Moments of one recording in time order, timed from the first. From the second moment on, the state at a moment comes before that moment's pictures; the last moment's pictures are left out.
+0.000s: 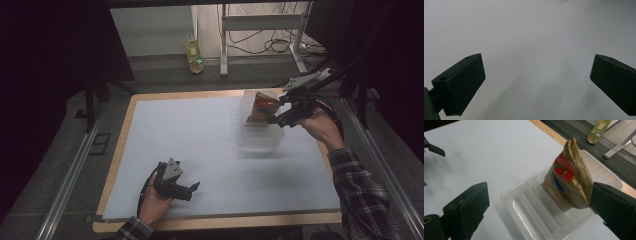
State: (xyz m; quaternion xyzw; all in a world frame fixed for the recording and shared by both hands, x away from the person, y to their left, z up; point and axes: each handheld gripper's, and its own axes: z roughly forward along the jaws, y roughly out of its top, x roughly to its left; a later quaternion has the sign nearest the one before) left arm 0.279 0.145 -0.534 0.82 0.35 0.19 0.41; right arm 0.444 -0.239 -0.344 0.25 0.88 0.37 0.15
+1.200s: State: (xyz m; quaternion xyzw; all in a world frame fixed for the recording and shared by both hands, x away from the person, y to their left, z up) left arm 0.279 0.150 -0.534 0.81 0.36 0.20 0.42; right arm 0.374 -0.248 -0.376 0.24 0.87 0.40 0.14
